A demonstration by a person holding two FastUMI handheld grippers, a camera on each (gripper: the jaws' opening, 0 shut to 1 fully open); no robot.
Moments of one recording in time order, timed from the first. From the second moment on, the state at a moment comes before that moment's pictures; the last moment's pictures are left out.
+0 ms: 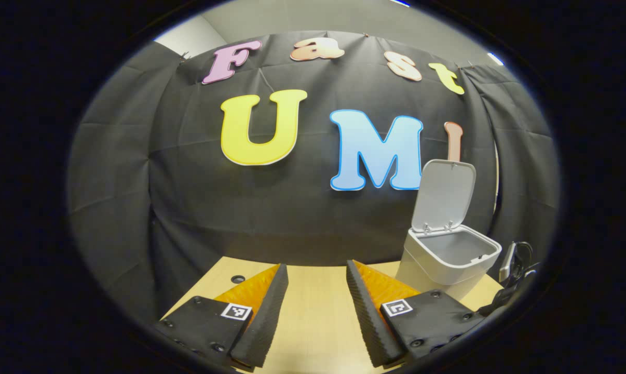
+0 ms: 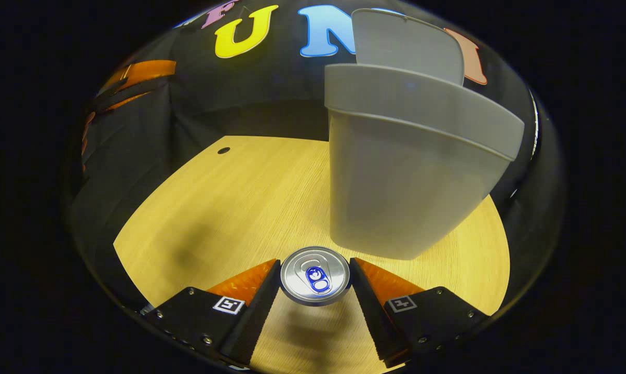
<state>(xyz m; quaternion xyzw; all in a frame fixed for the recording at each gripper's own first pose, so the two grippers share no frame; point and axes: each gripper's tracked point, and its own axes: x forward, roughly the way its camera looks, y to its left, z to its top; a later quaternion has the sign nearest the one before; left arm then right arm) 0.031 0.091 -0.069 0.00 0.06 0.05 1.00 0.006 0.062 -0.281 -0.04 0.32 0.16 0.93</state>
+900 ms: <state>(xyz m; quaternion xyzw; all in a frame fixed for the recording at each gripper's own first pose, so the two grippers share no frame) 0.052 0.057 -0.077 -0.01 0.07 0.01 1.00 0.023 0.056 -0.076 0.03 0.12 0.16 0.98</state>
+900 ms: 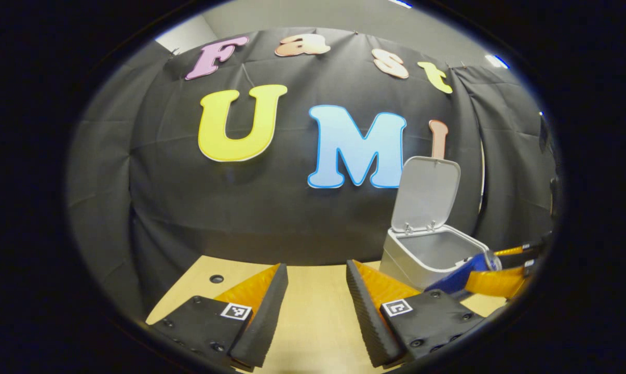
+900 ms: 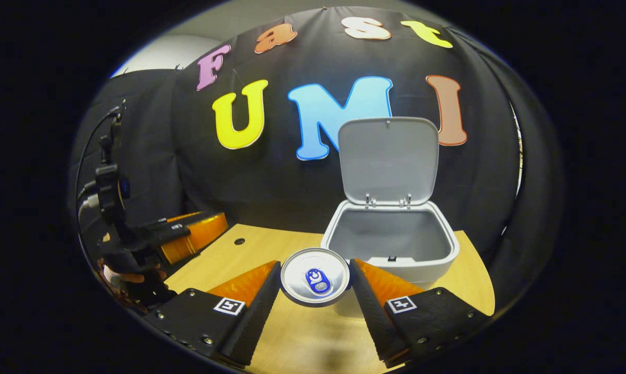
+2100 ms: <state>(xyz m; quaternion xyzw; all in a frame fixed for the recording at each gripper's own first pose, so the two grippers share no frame) 0.035 0.108 -0.083 0.01 0.08 0.08 0.99 0.137 -0.011 -0.028 0.04 0.08 0.09 0.99</state>
